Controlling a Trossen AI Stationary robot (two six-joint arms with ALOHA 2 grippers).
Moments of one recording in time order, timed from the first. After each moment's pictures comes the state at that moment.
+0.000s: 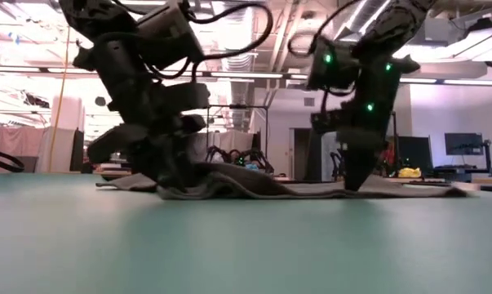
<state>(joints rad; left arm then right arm) -0.10 1.71 0.80 -0.21 -0.20 0.24 -0.02 1.71 0.87 -0.49 0.12 0.41</state>
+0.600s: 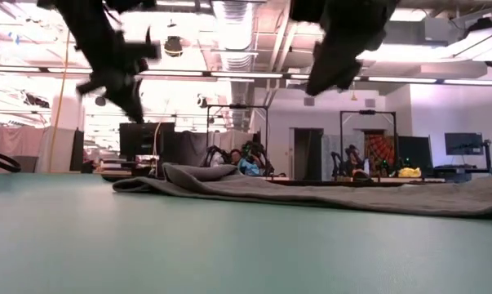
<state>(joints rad) 0.04 1.14 0.79 -0.65 -0.49 0.12 0.25 1.56 1.13 -0.46 -0.02 0.37</state>
